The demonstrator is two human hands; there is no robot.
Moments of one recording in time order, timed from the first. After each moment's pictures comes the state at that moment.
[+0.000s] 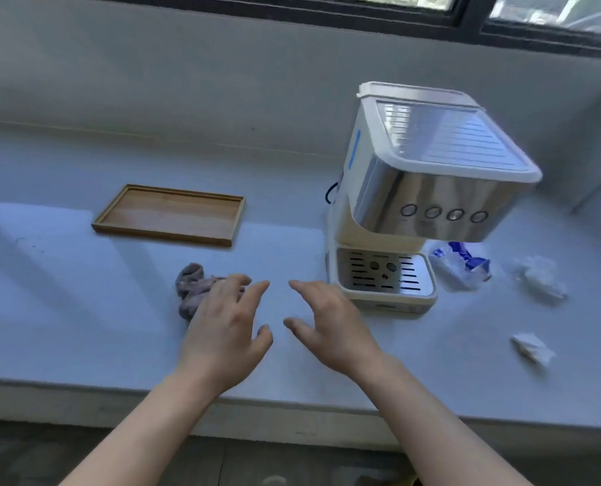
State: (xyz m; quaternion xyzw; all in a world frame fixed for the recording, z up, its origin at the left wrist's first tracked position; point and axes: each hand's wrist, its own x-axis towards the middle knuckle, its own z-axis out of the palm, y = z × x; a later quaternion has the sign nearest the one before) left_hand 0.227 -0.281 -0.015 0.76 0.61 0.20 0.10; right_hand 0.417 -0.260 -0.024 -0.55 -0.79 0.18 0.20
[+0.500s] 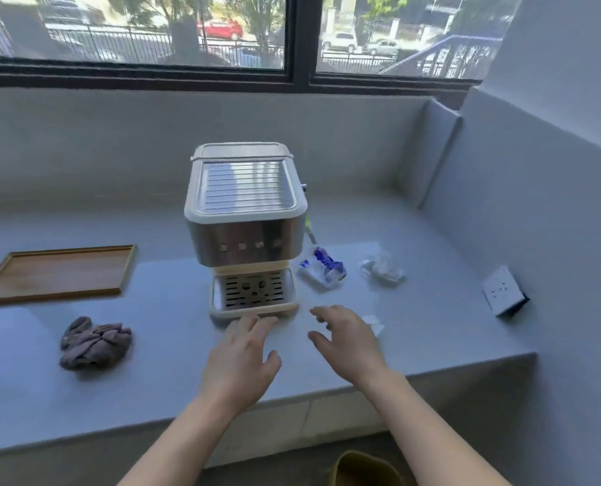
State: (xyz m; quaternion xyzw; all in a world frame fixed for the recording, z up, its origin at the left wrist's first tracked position) left_hand 0.426 -0.328 0.036 0.80 0.54 0.17 0.18; right_hand 0.631 -0.343 0.032 -0.70 -0.66 0.17 0.21
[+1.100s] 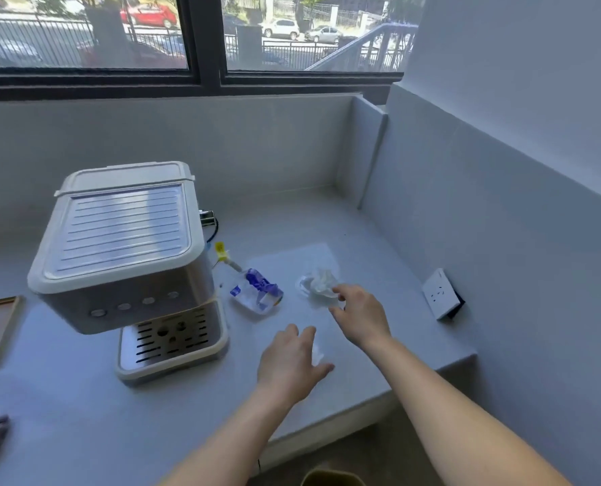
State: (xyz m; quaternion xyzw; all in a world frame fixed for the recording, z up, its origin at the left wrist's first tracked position) left_hand 0.631 -0.277 -0.003 0.86 0.46 0.04 0.23; right_hand 0.800 -0.281 0.029 -0.82 -0.52 0.14 0.20
